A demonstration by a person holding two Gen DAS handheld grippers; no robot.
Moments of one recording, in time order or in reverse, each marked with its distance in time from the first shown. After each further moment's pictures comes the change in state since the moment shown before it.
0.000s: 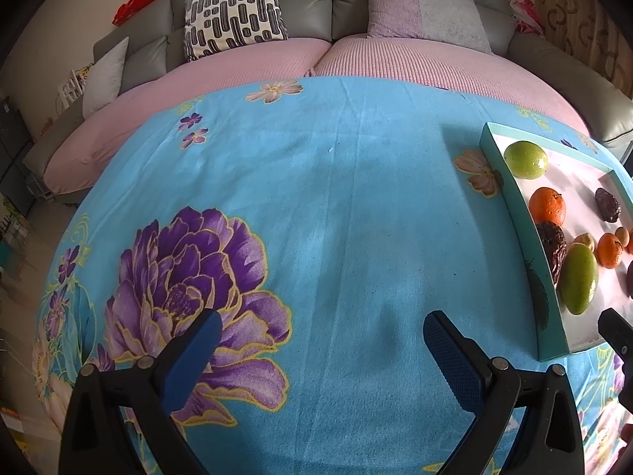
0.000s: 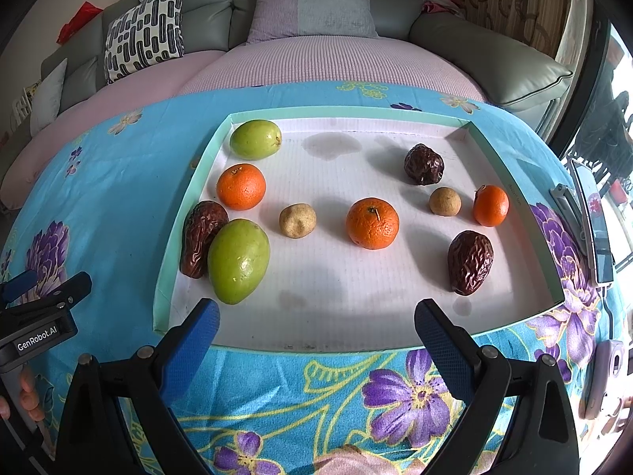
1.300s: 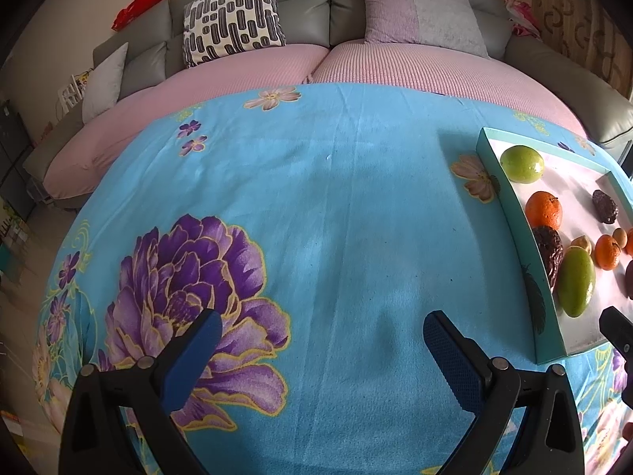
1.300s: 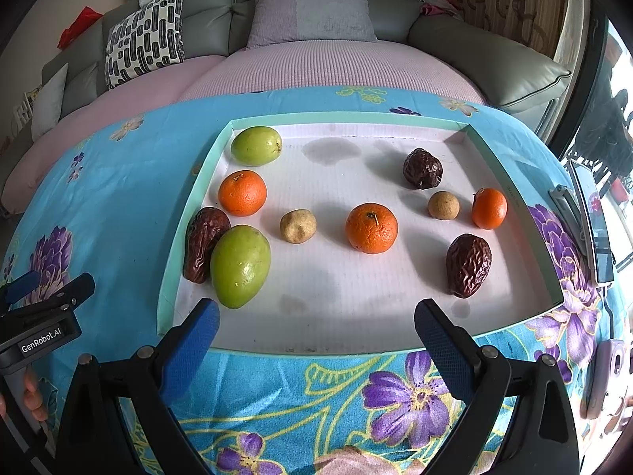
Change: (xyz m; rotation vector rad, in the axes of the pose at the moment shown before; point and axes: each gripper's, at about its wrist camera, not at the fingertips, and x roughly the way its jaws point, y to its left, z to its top) left arm -0.003 -0.001 0.002 0.009 -0.023 -0.005; right arm -0.002 -0.001 0.001 0.006 -0.012 0.005
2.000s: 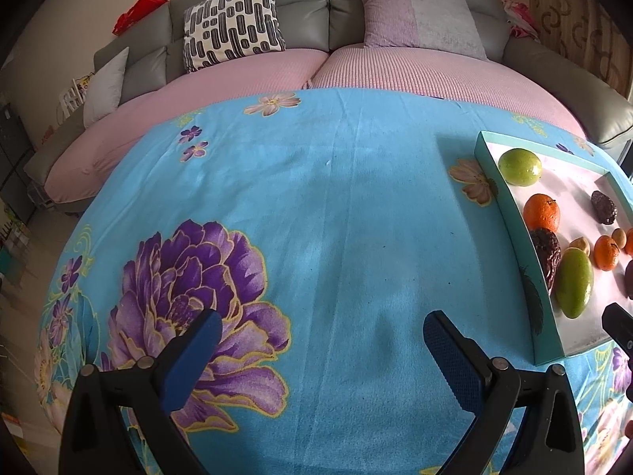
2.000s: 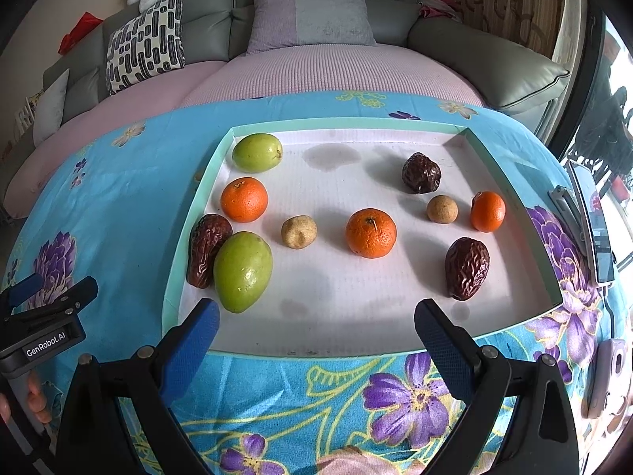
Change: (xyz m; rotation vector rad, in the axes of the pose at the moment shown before) left arm -0.003 -0.002 0.001 0.006 -0.016 0.007; right arm -0.003 -0.002 0.001 0.009 -0.013 0.009
